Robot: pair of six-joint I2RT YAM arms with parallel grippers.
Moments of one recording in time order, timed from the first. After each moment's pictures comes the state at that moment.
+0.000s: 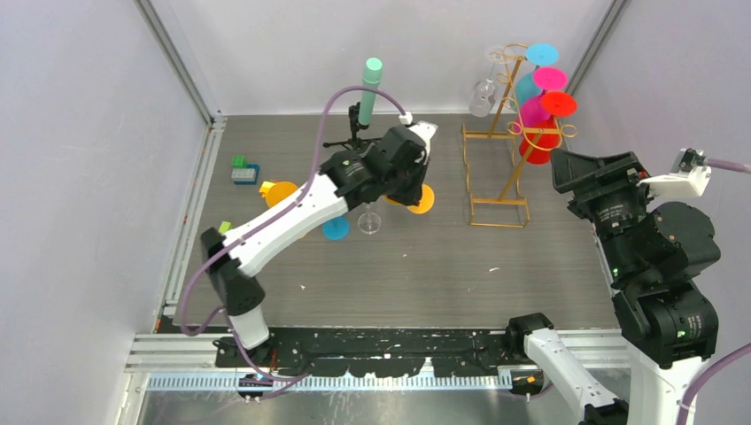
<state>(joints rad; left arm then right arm) -0.95 1.69 1.85 -0.83 -0.09 -0.41 0.18 0.72 1.54 -0.80 0.17 0.77</state>
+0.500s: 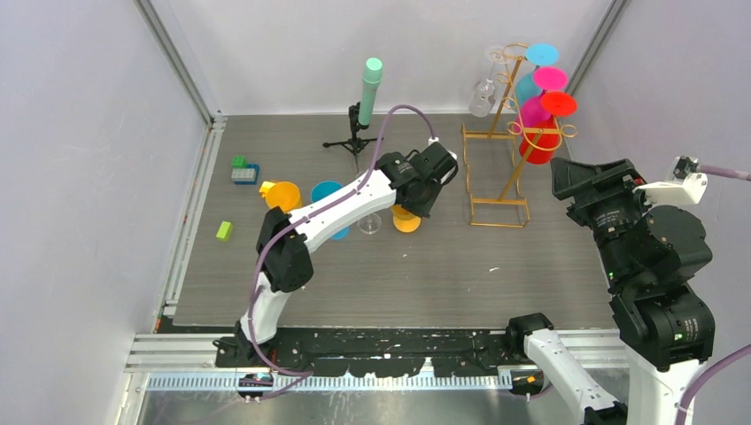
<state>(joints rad) -0.96 2.07 2.05 -1.00 -0.18 -0.33 0.18 0.69 1.50 -0.85 0.24 0.74</state>
